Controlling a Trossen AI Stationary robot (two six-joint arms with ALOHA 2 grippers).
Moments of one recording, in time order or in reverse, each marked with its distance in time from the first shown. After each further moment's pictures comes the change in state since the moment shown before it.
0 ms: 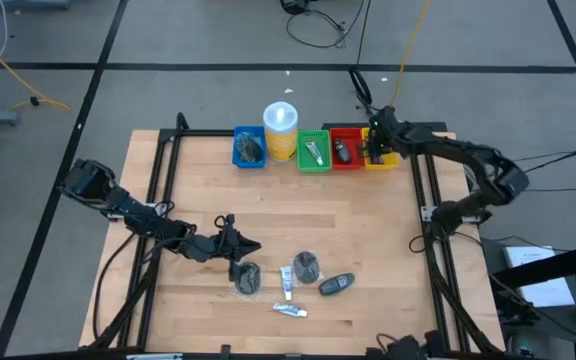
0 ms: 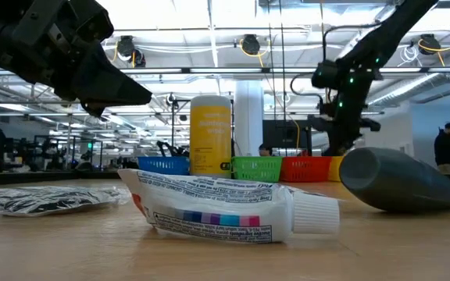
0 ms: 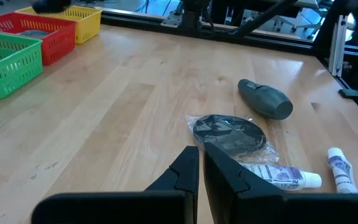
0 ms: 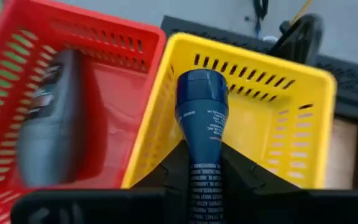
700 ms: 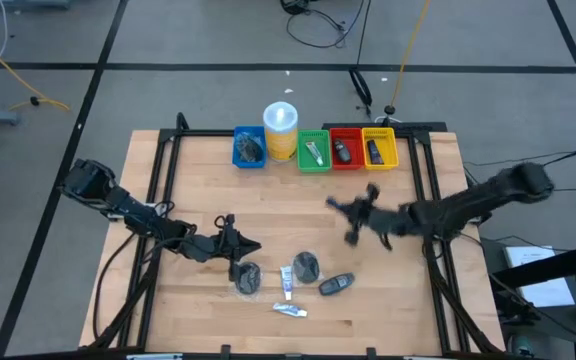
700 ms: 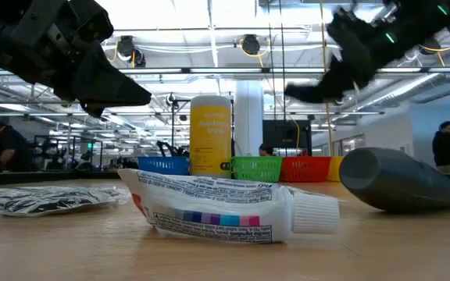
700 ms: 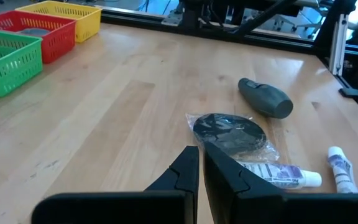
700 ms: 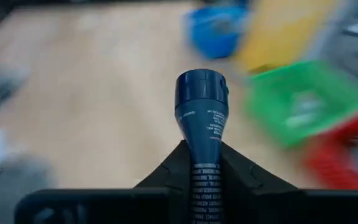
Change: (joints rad) left arm 0.000 0.000 0.000 -0.003 -0.001 -0.004; right arm 1.062 -0.366 -0.287 0.370 0.422 -0.053
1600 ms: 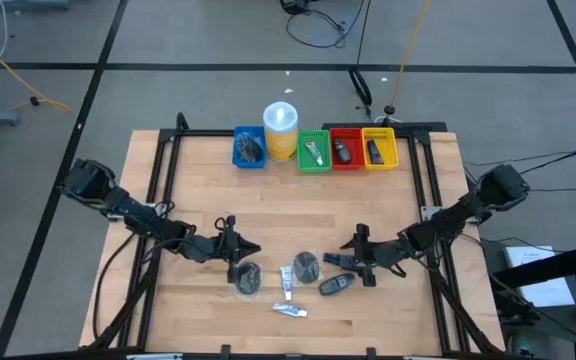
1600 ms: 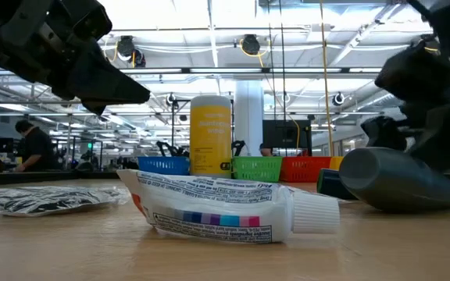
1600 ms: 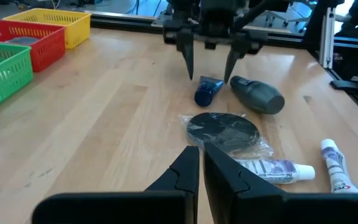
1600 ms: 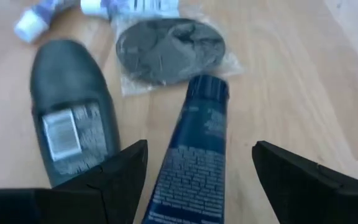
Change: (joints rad) left arm -0.007 0.000 -0.001 0.009 0.025 0.050; right arm 0.315 0.366 -0.284 0.584 -0.310 -0.026
